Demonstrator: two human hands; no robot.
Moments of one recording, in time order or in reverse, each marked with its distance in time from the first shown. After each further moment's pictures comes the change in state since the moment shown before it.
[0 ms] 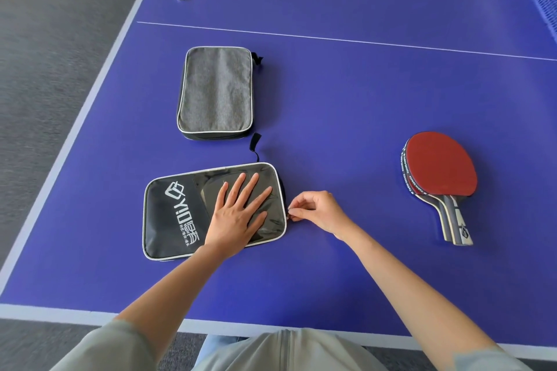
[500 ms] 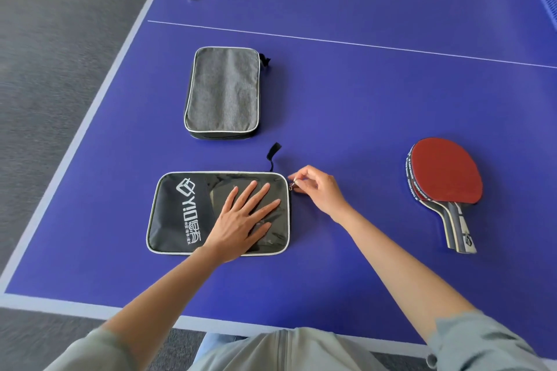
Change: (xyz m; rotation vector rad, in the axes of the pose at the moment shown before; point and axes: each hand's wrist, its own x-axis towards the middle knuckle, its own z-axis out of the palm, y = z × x) left_hand -0.010 -0.004 -0.003 -0.097 -0.025 0.141; right_hand 0.032 -0.019 -0.007 -0.044 0.157 -0.159
